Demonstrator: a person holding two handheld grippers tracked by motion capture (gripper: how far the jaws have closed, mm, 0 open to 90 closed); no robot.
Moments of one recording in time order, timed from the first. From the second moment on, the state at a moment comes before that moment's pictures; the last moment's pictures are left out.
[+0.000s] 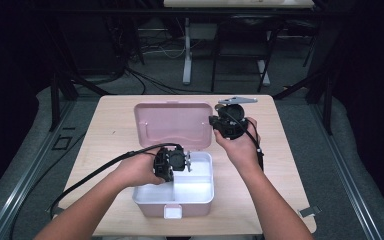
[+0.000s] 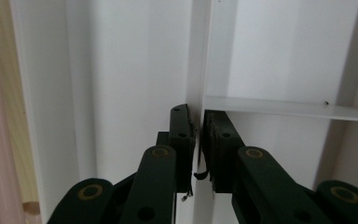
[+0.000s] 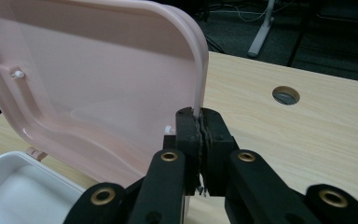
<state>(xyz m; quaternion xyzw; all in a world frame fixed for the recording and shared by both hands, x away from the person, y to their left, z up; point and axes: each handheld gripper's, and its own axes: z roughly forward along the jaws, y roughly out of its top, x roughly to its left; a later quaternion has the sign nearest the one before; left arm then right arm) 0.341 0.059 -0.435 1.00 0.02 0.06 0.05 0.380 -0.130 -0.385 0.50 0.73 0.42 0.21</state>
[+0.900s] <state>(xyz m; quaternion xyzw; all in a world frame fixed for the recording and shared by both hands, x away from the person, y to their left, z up) 0.343 0.156 -0.400 0.94 0.21 0.11 0.24 0.363 -0.129 -0.385 0.49 0.73 0.42 0.23</state>
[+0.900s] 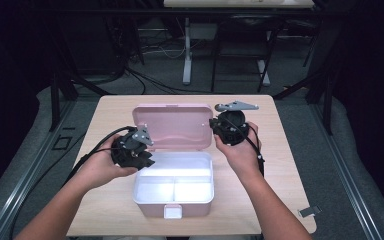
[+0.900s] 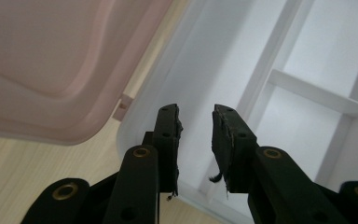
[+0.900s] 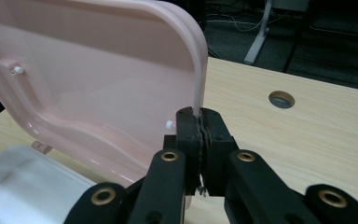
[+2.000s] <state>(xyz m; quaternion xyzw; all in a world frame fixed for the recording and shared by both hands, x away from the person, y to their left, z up) 0.356 0.209 -0.381 0.87 0.32 0.18 0.34 0.338 -0.131 -0.387 0.46 0.73 0.43 0.25</state>
